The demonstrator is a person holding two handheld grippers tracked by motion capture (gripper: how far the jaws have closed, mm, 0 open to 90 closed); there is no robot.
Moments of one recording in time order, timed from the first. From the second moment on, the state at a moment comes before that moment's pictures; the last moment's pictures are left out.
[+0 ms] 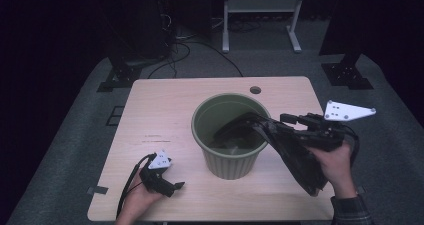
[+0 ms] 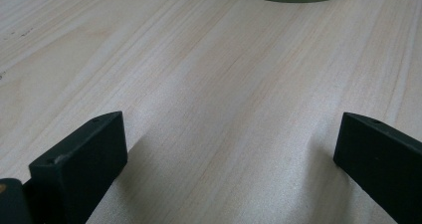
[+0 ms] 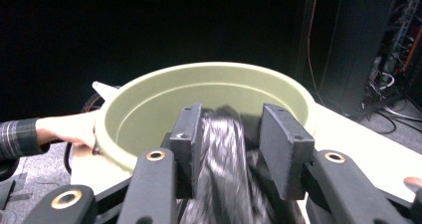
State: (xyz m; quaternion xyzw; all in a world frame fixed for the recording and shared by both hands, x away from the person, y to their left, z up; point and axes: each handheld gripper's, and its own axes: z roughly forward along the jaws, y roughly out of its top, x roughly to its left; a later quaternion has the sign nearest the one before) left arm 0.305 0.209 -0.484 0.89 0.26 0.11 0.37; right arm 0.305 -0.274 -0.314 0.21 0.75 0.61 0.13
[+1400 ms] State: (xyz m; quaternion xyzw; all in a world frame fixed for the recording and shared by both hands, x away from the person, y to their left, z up) left arm 0.304 0.209 -0.484 0.89 0.26 0.12 0.37; right arm 0.263 -0.303 -0.410 0.29 0.79 0.51 0.16
